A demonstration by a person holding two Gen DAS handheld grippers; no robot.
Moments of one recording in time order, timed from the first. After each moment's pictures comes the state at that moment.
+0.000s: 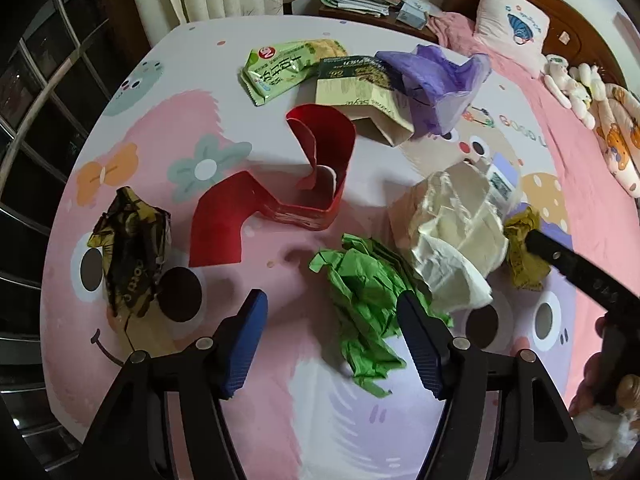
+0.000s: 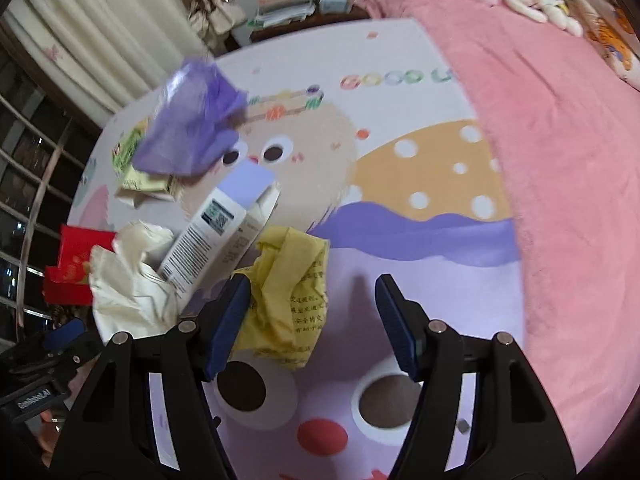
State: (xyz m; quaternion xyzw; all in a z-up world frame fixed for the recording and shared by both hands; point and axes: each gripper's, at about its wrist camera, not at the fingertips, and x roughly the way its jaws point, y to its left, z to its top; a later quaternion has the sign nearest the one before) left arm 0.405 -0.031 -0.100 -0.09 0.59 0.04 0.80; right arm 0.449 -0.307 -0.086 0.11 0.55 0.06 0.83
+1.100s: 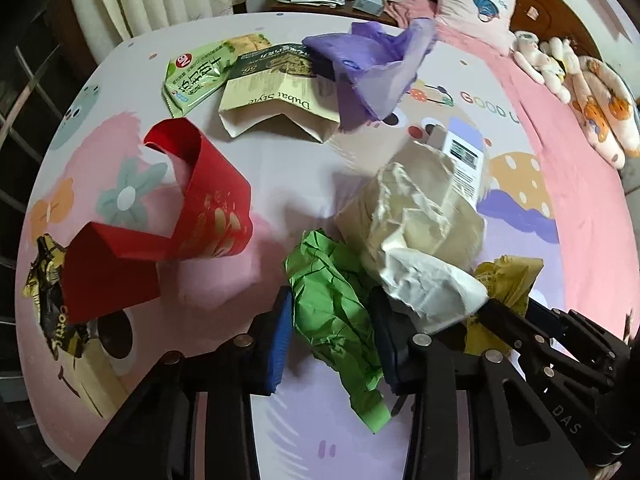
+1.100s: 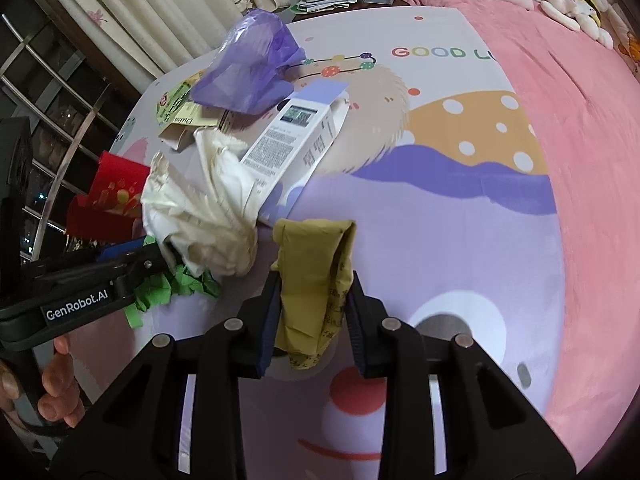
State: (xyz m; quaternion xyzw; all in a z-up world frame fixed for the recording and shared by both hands) left arm 0.427 -0.079 -0.111 -0.07 0.59 -0.03 0.80; right arm 0.399 -0.284 -0.089 0.10 0.54 0.13 0.82
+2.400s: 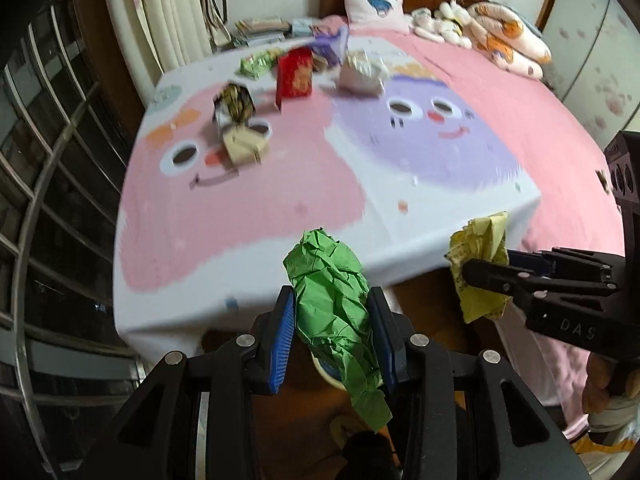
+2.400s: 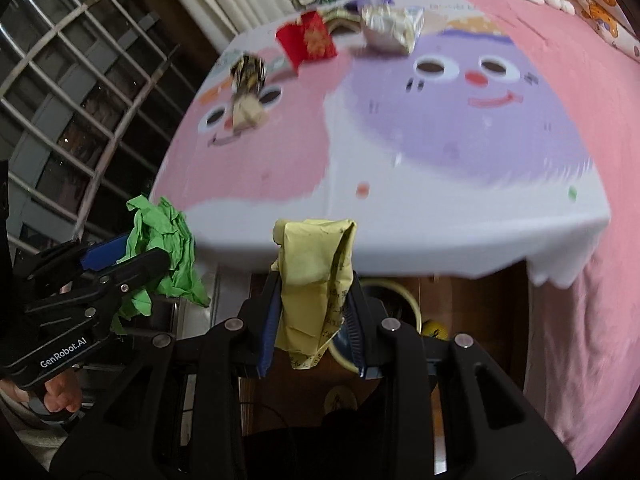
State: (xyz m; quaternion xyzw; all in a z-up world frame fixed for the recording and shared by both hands) left arm 0.029 0.085 -0.033 0.05 0.52 -0.15 0.84; right arm 0.043 -0.122 -0.021 0.13 0.54 0.12 0.83
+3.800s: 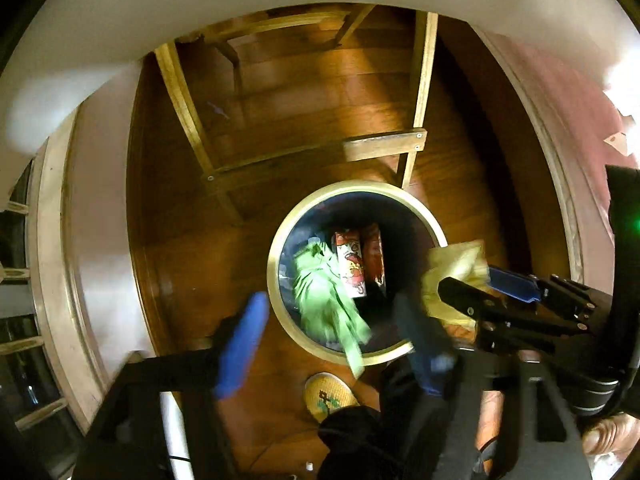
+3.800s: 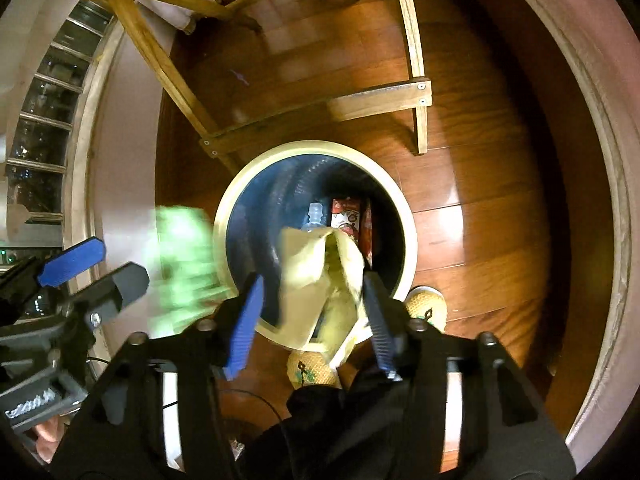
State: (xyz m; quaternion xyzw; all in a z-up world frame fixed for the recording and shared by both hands) left arm 0.056 0.016 -0.427 0.05 0.67 -0.10 0.74; right arm 0.021 -0.149 -0.427 0.18 0.67 0.05 0.72
